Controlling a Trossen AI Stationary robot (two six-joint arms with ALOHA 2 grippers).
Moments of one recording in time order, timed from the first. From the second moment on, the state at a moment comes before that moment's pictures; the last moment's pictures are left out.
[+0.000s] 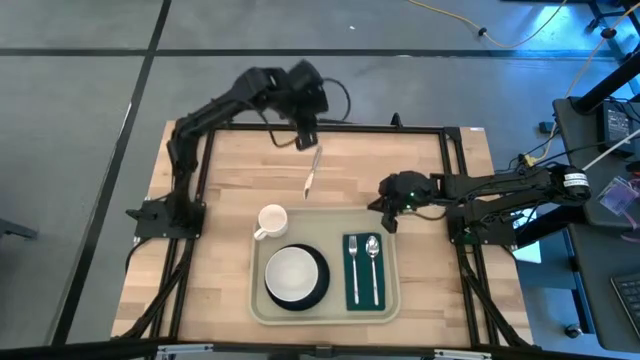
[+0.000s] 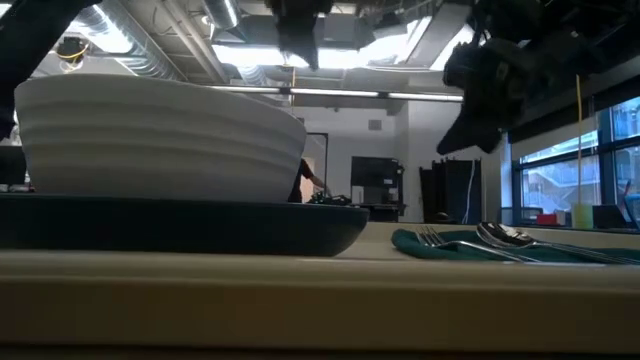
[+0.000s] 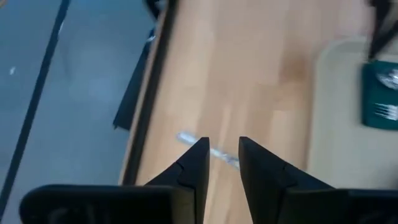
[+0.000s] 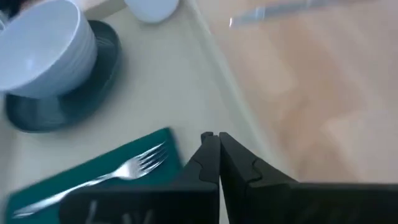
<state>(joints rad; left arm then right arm) 0.45 1.95 2.31 -1.34 0.02 0.25 -0.07 1.12 0.55 -0.12 -0.03 0.30</state>
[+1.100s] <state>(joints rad) 0.47 1.28 1.01 -0.09 -0.12 0.09 -0.15 1.12 0.55 0.02 0.03 -0.02</state>
